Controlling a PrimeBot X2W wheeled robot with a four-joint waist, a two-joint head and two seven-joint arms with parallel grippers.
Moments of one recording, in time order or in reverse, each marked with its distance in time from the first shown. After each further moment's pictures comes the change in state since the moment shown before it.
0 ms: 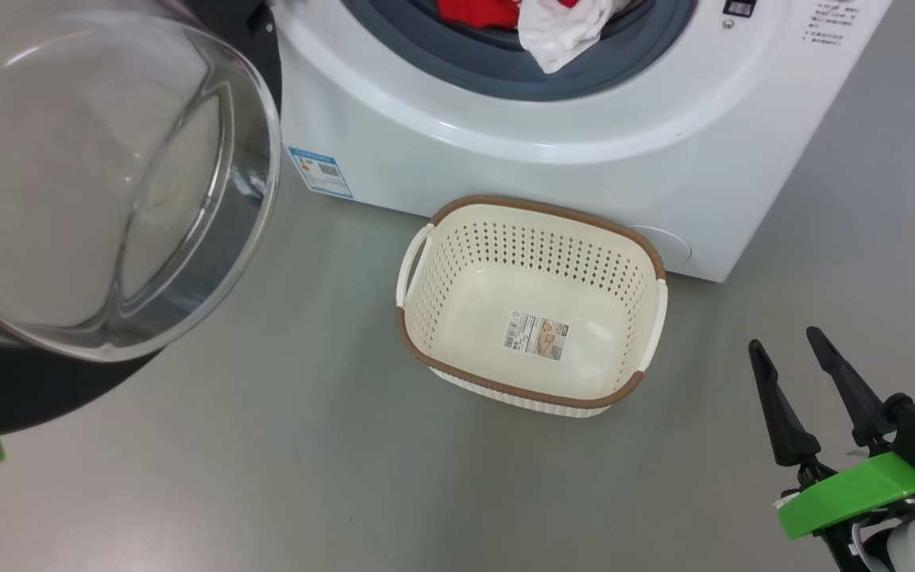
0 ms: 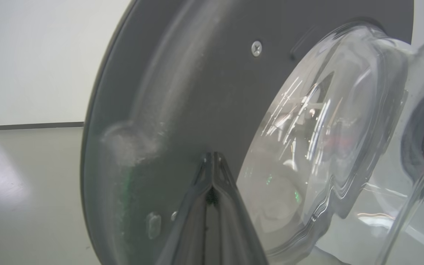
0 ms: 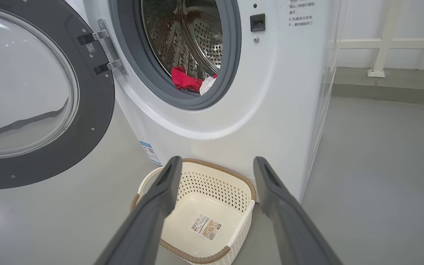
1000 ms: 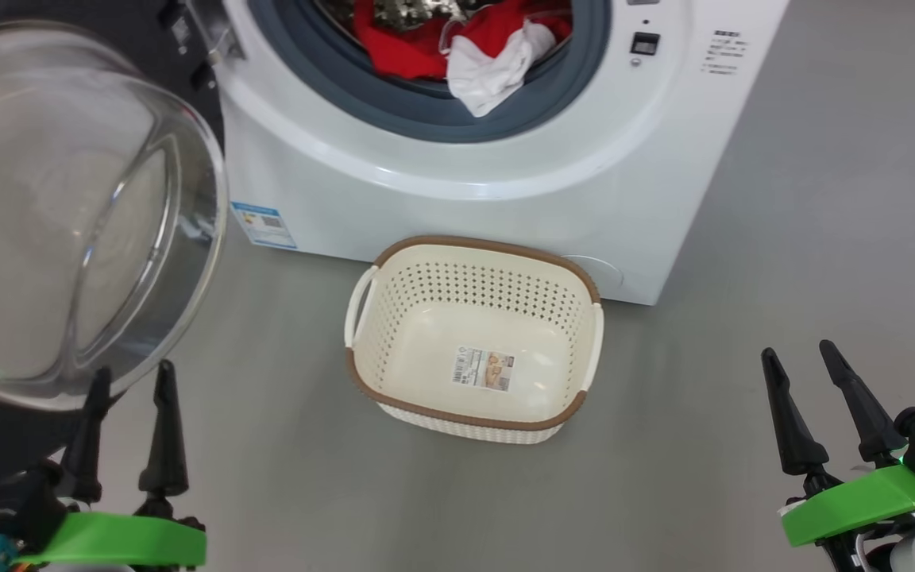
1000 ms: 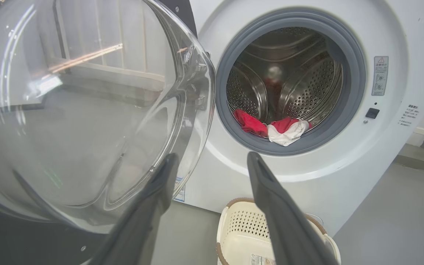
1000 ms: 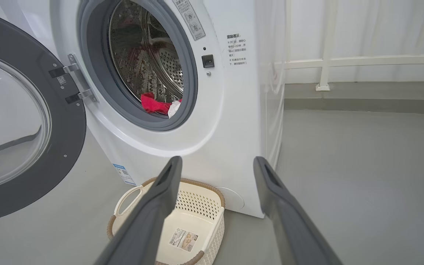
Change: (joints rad) left arm 0.341 -0.017 -0.479 -0.324 -0.241 0.000 0.000; right arm 0.035 0.049 -0.058 -0.003 0.000 0.000 0.000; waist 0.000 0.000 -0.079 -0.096
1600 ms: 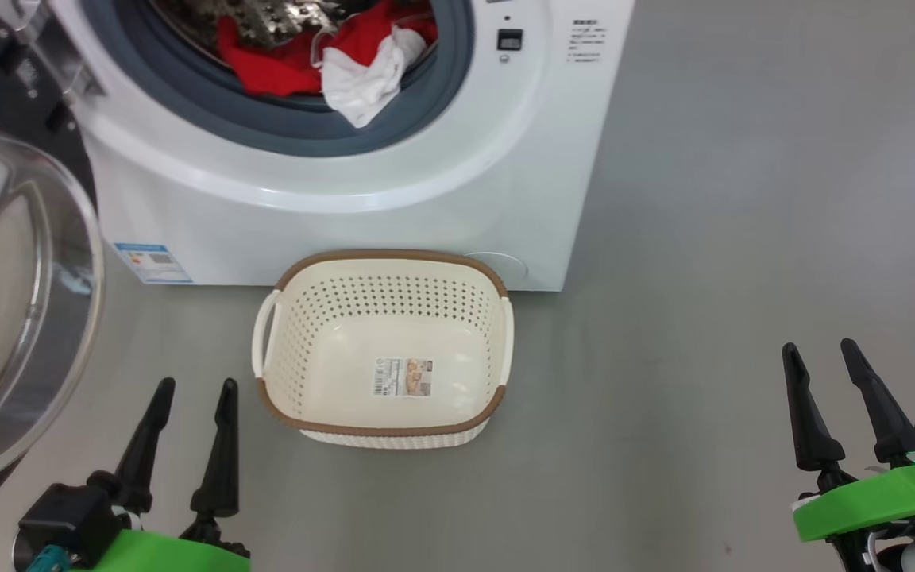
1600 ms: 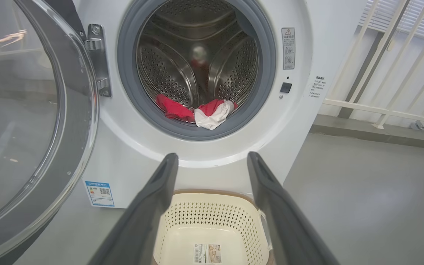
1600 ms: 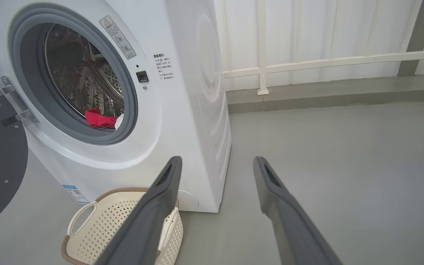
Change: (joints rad) left arm 0.051 0.030 -0.131 -0.060 -0.009 0.000 0.000; right arm 0.010 0.029 -0.060 -0.010 0.000 0.000 0.000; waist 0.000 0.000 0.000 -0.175
